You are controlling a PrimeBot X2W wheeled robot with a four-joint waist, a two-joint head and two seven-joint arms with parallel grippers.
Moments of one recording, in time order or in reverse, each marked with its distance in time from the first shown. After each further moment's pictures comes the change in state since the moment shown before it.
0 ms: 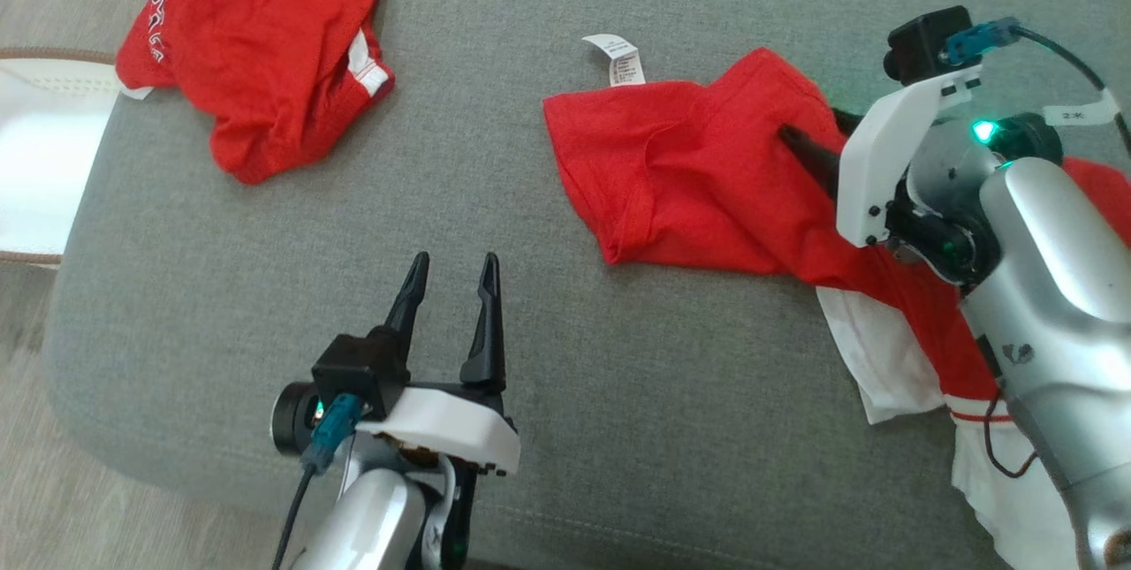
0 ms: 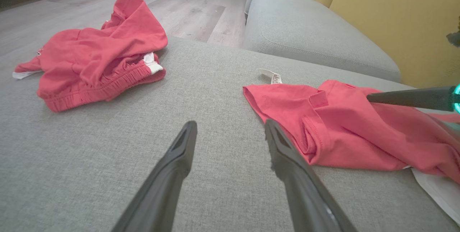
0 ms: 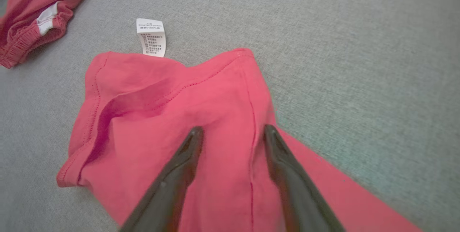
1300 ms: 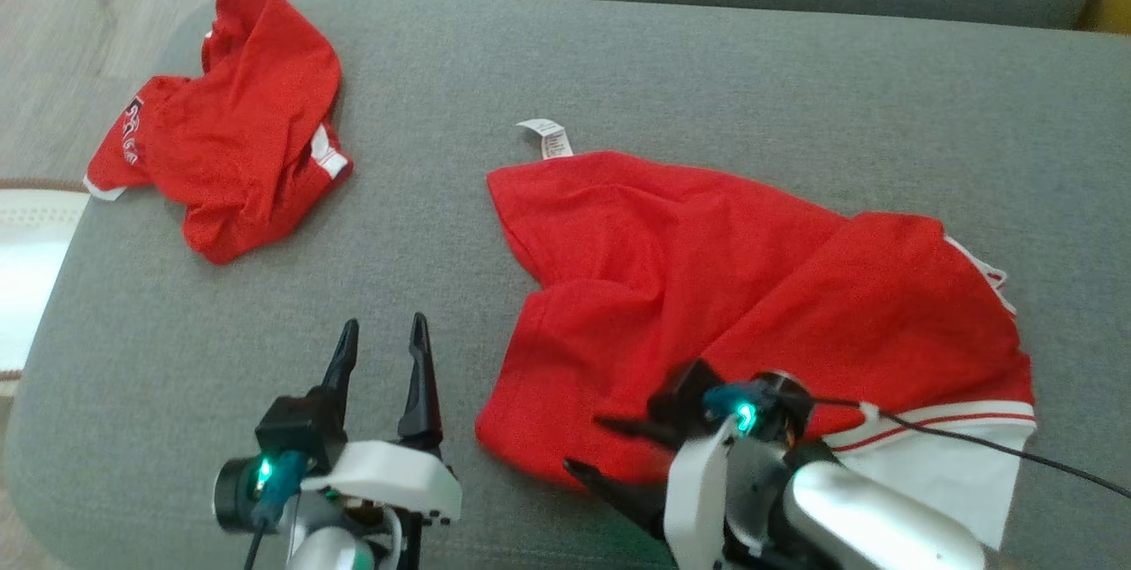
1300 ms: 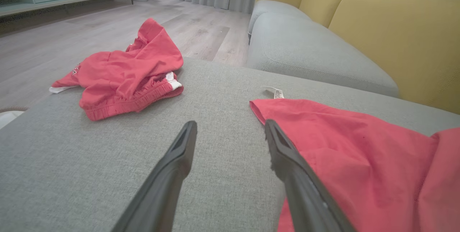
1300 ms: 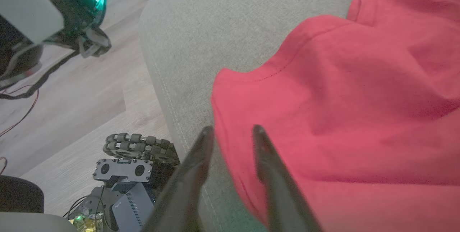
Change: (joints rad) left arm 0.128 0.000 0.138 0.012 0.053 -0.009 0.000; right arm 0.339 -0.046 0.587 -0.369 0.070 0.000 -0.270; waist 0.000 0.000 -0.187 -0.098
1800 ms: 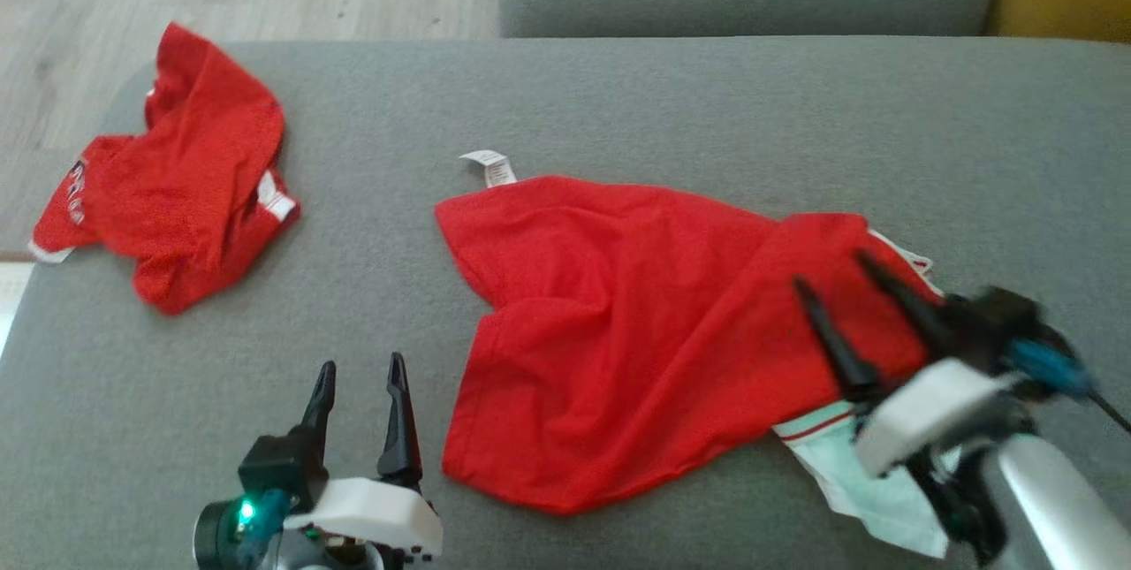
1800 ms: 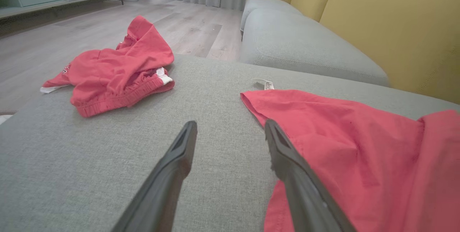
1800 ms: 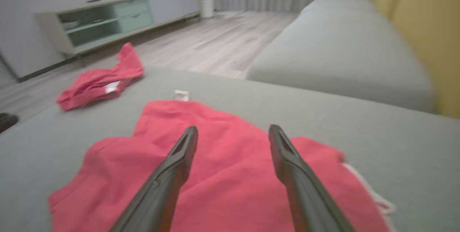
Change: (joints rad) left arm 0.086 0.002 0.052 -0.008 0.031 -0.002 0.000; right arm 0.251 0.021 -0.673 -0.069 -0.247 0.000 -0.263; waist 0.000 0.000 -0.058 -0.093
